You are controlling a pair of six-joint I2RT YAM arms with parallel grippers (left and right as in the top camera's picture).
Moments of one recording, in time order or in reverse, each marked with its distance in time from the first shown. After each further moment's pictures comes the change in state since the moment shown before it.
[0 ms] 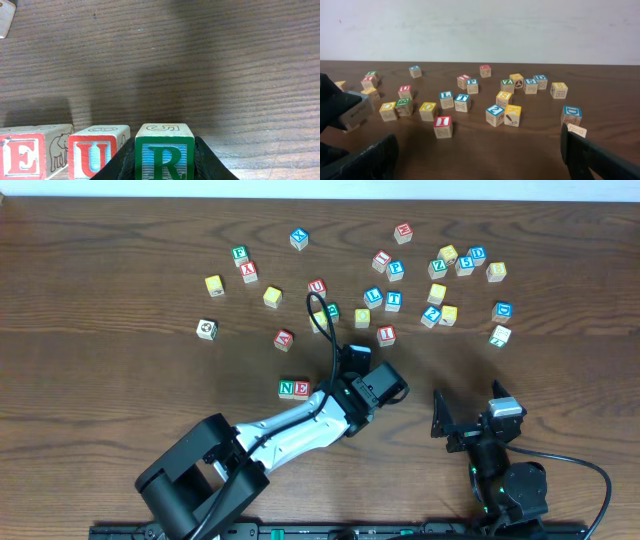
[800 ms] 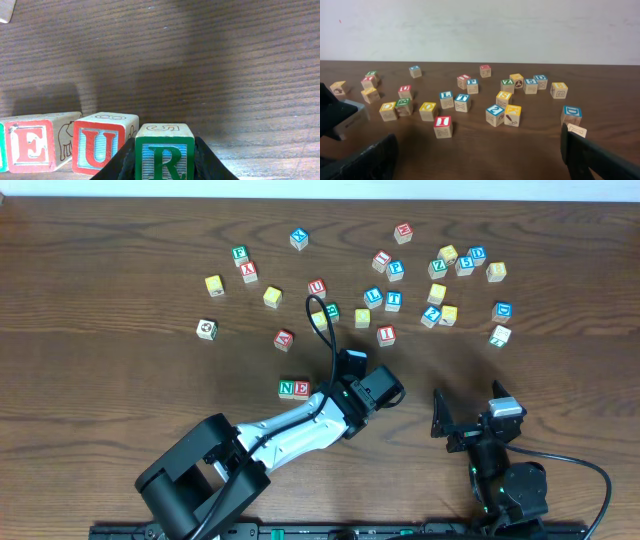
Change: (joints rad) left arm 0.001 0.000 -0.021 -0.030 0.000 0.015; right arm 0.000 0.000 0.000 0.000 0.000 0.000
